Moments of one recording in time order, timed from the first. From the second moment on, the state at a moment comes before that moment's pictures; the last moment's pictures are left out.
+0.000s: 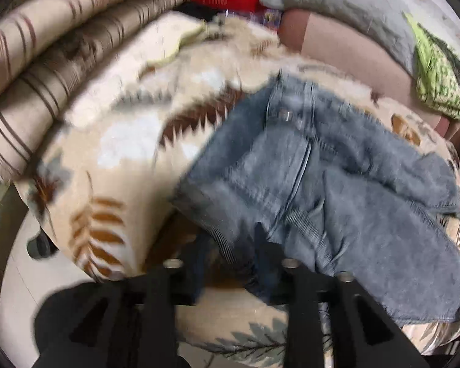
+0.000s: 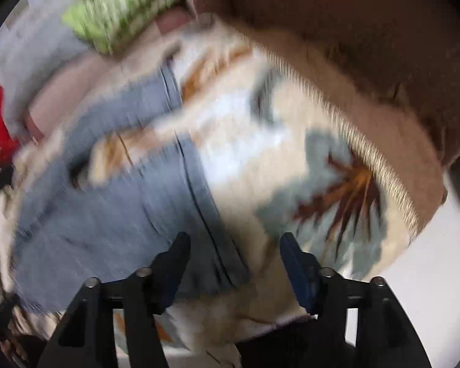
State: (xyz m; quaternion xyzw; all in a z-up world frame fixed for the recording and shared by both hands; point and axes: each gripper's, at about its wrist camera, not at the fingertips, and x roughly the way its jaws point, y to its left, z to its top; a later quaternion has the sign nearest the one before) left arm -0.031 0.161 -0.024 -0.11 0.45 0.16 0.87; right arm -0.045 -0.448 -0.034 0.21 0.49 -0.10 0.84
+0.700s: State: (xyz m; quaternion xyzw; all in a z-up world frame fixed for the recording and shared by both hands) left arm 0.012 0.124 -0.078 -0.02 0.47 0.13 0.87; right arm 0.105 -0.391 -0.076 0.04 0.54 -0.06 0.84
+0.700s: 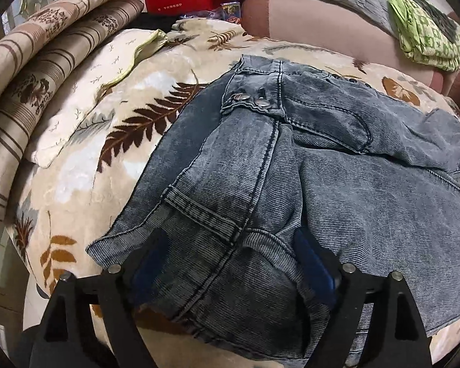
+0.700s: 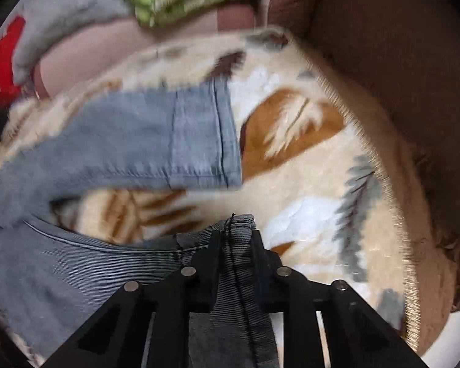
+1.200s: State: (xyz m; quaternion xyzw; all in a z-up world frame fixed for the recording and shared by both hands) left arm 0.000 0.138 -0.068 -0.05 0.48 0.13 0.86; right arm 0.008 -0.372 -0.074 0.18 0.55 0.01 0.81
